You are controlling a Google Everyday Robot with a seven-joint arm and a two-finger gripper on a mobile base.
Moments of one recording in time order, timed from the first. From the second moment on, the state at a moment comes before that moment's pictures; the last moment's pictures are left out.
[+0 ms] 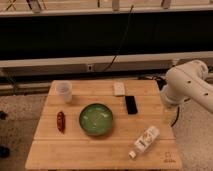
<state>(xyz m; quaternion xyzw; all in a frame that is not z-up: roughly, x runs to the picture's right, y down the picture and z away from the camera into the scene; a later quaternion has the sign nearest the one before) 0.286 0.103 0.684 -0.28 0.02 0.02 0.96</state>
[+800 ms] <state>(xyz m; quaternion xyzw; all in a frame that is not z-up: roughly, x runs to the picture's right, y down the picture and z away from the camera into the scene) 0.250 0.105 0.684 -0.27 0.02 -0.03 0.96</state>
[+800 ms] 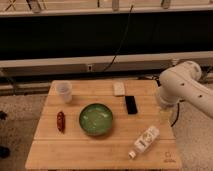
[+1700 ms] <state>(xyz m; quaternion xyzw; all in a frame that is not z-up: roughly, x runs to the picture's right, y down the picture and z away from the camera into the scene) 0.178 0.112 0.697 -0.26 0.02 -0.15 0.95</state>
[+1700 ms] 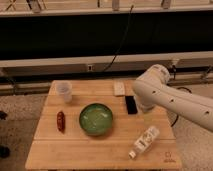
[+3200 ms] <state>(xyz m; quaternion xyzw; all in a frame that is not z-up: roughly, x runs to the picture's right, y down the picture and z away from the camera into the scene) 0.104 0.156 0.757 -0.26 -0.04 -0.29 0.92</state>
